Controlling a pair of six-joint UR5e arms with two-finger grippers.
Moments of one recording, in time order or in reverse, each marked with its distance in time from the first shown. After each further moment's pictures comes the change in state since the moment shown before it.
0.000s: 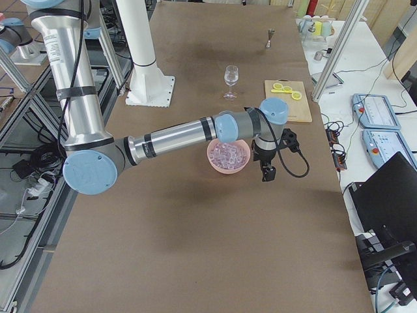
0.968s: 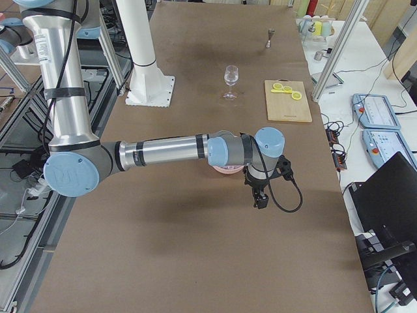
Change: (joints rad) left arm 0.001 -0.004 -0.028 -0.006 -0.003 0.011; right arm 0.049 -0.068 -0.040 0.004 0.013 -0.094
